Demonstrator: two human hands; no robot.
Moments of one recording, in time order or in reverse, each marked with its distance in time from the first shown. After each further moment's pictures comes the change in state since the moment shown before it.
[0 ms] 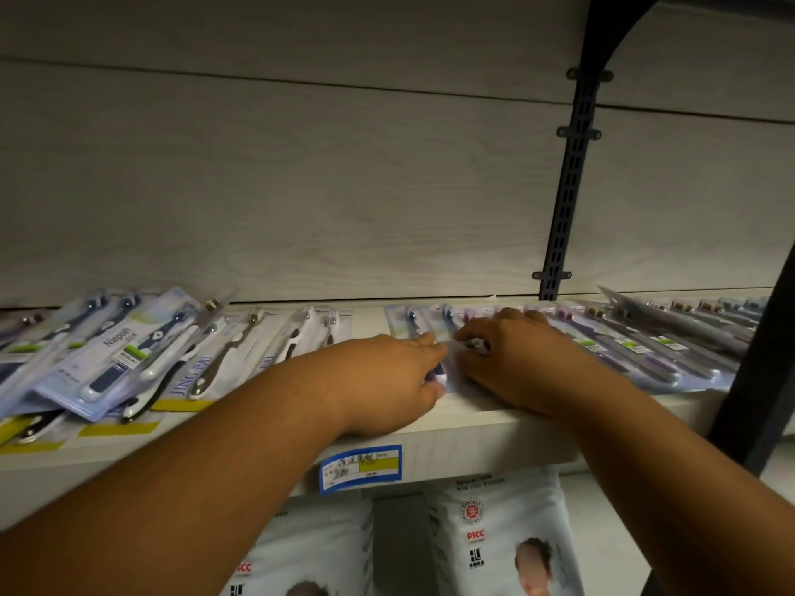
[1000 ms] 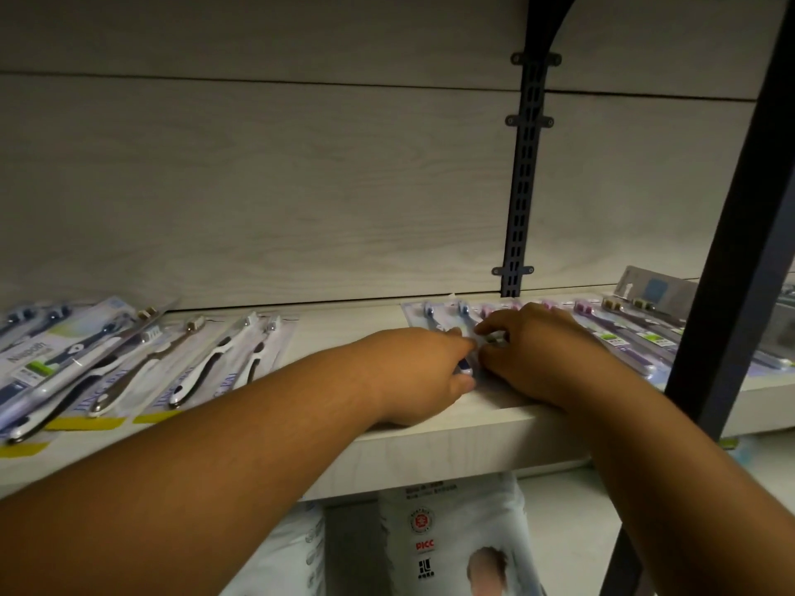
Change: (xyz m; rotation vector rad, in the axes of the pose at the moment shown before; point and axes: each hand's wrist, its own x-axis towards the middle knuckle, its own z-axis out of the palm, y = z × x) left_hand 0.082 0.070 0.014 0.040 -0.018 0.005; right_hand 0.013 0.094 -0.001 0.111 0.017 0.168
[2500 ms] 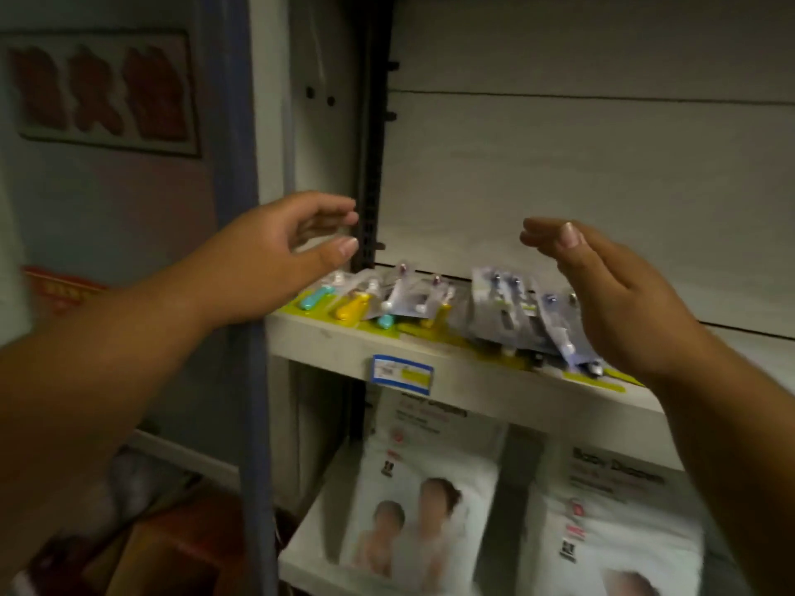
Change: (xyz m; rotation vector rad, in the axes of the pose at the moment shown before) left_hand -0.487 -0.338 -0.082 -0.511 0.795 -0.379; right_hand -0.110 -0.436 0.049 0.778 0.142 -0.766
